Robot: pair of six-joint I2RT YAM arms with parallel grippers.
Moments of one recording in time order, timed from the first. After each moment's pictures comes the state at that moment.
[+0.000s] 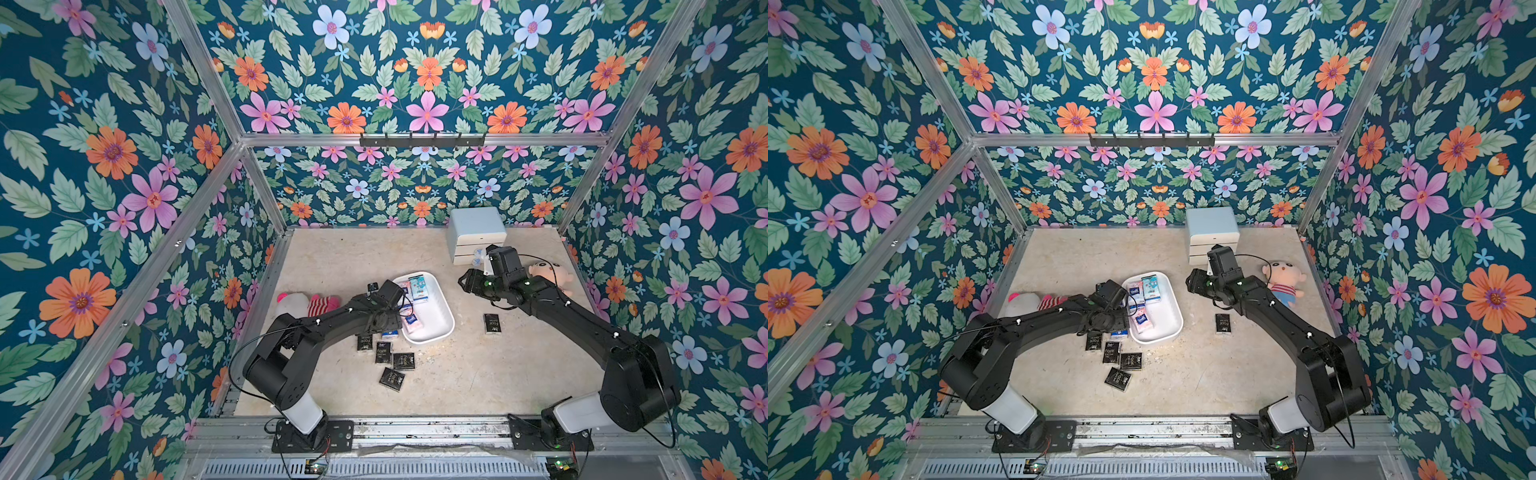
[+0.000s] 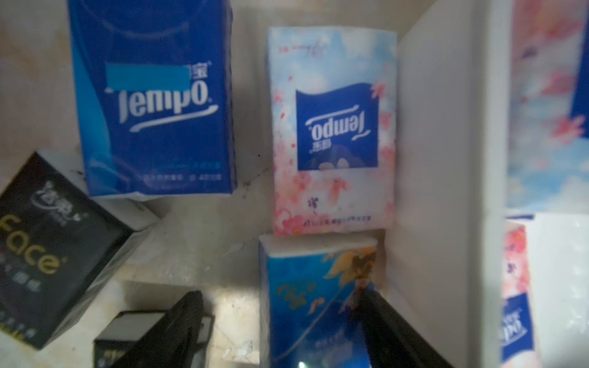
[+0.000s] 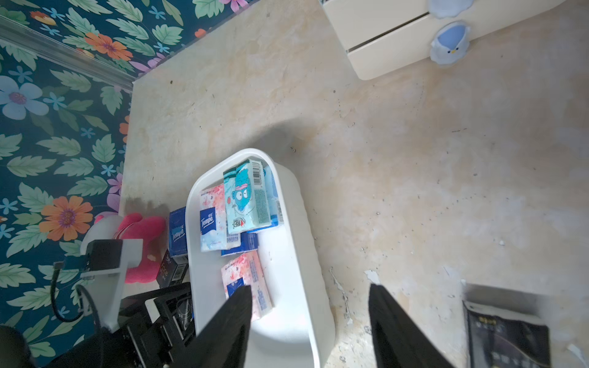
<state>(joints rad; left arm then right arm) -0.65 1.64 0.93 -0.50 -0.19 -0.77 0.44 1.46 1.06 -0.39 -0.17 0.62</state>
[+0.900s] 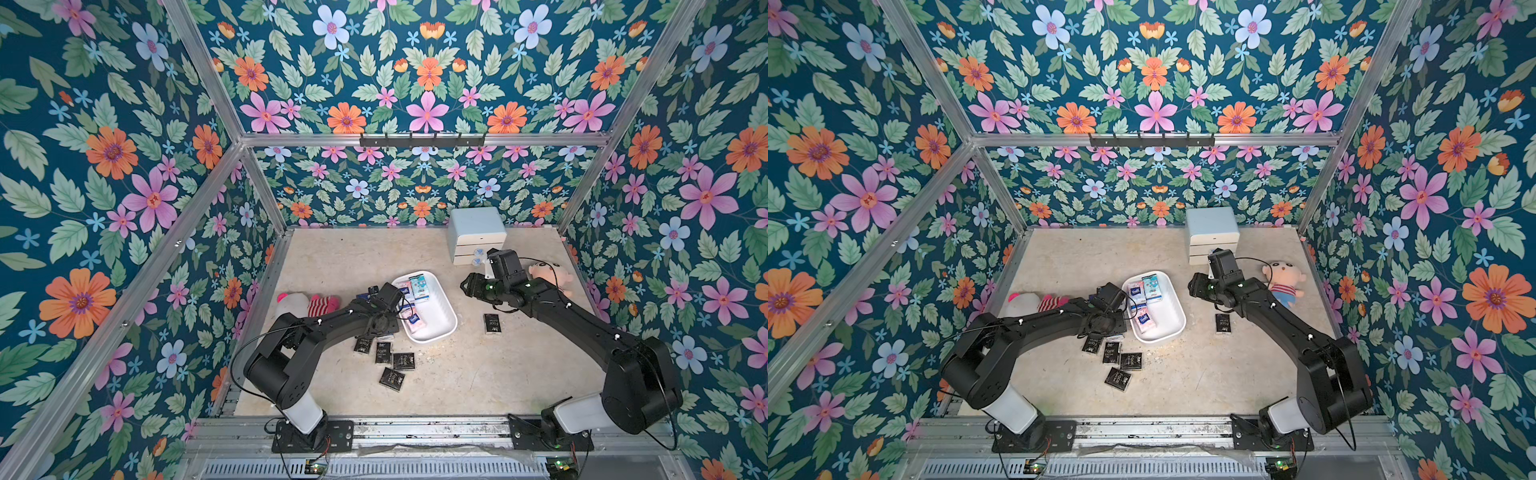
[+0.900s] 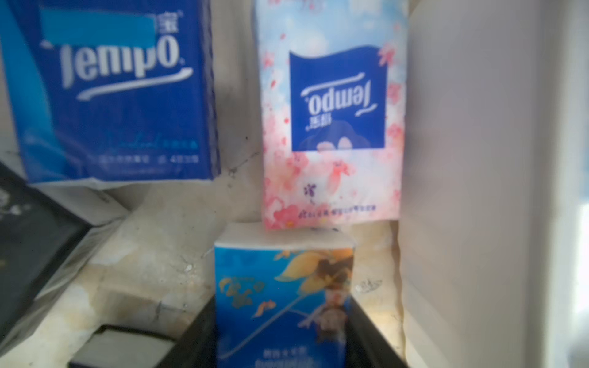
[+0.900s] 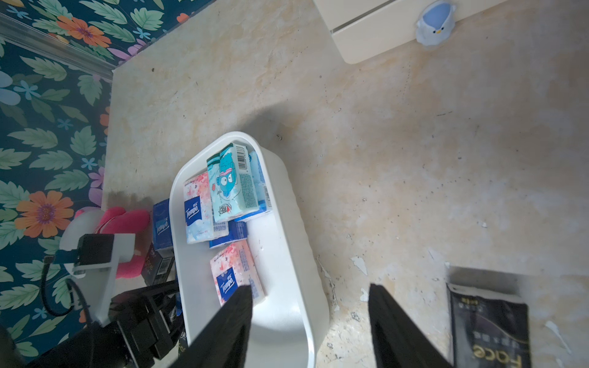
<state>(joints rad) -0.65 1.63 0.90 -0.46 -0.14 -0.79 0.44 1.45 1.04 -0.41 -0.15 0.61</state>
